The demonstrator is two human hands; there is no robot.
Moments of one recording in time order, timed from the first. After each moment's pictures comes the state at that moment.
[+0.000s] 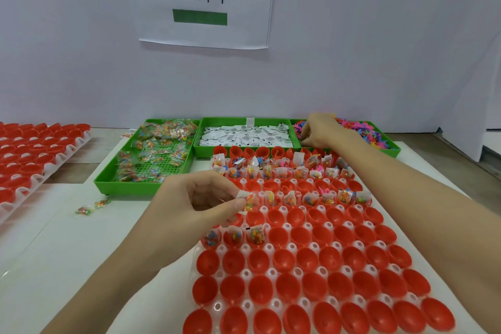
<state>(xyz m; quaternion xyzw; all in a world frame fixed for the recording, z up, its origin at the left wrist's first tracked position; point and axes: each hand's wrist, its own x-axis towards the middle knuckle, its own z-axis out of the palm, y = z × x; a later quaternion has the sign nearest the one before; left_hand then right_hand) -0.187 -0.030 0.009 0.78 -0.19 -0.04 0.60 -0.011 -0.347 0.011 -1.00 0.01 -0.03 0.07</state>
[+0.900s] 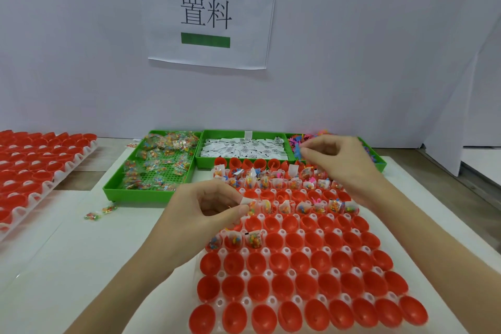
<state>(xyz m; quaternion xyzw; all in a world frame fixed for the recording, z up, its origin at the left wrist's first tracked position) -0.190 -0.034 0.008 0.75 -0.20 -0.02 0.63 -0.161 -0.311 0.044 -0.84 0.00 -0.17 0.52</state>
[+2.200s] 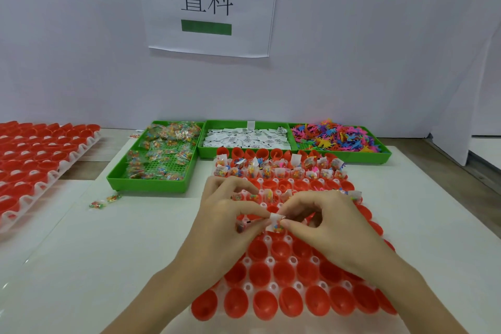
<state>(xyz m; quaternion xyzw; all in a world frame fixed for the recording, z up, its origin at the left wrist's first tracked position) -0.203 -0.064 -0.026 0.86 -0.30 0.19 0.36 -0.240 -0.271 -0.001 -0.91 -0.11 -0.09 0.38</state>
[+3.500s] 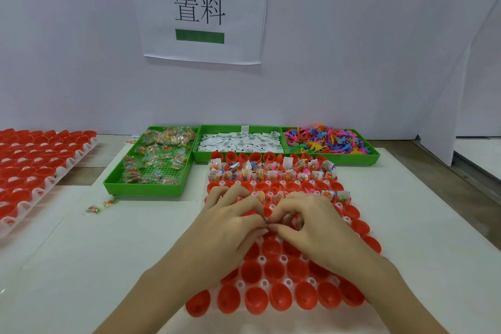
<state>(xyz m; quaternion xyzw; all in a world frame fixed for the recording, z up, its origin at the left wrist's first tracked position) -0.205 -0.062 -0.019 0.85 -0.45 0.23 0.14 -0.236 -0.269 -0.010 -0.93 -0.13 -0.10 0.31</state>
